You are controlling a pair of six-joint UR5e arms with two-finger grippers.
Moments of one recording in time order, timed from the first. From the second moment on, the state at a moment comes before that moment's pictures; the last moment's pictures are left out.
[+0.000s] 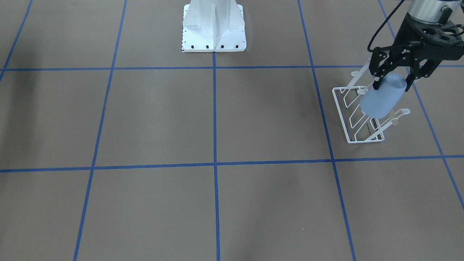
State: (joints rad) left arm -1.05 -1.78 -2.19 -1.44 -1.98 -0.63; right arm 1.50 -1.67 1.83 -1.49 2.29 0.00
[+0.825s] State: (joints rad) left arm -1.02 -1.76 -2.14 -1.47 -1.96 -0.63; right arm 1.50 -1.67 1.83 -1.49 2.29 0.00
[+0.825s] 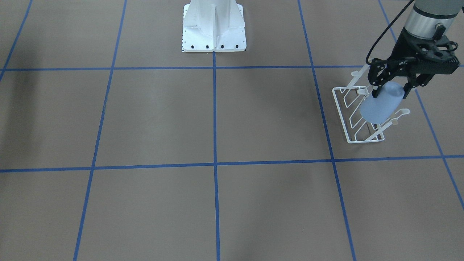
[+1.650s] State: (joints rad) left arm -0.97 -1.73 -2.06 -1.60 -1.92 -0.66; right arm 1.50 -1.67 1.82 -1.49 2.29 0.00
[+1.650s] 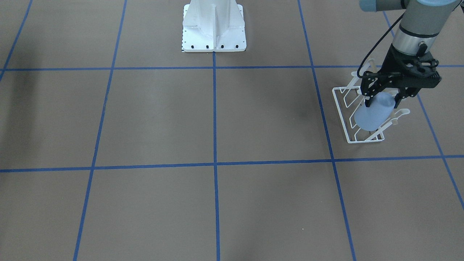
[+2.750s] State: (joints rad) left arm -0.90 -1.69 -1.99 -1.68 -1.92 -0.69; right arm 1.50 -1.67 1.82 -1.49 2.29 0.00
